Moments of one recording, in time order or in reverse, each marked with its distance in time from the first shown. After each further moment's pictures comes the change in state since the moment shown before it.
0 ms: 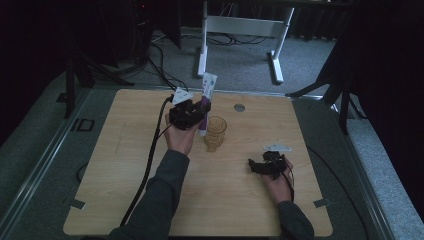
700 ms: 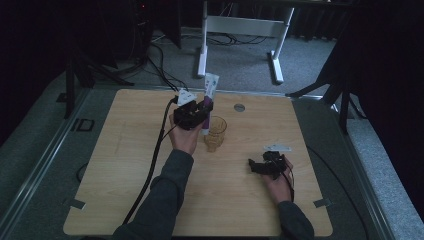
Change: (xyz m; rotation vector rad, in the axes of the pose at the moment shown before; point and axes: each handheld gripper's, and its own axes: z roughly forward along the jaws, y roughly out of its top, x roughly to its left) left arm -0.002 -0.007 0.015 -0.020 0.023 -0.001; right arm 0.000 0.000 0.000 0.000 0.000 -0.001
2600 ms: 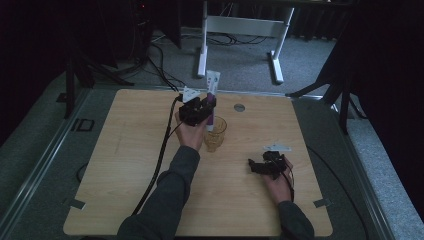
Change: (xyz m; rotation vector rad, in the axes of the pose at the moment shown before) left arm 0.003 -0.002 0.027 -0.023 0.022 -0.059; right arm 0.000 0.000 0.000 0.001 0.003 -0.002
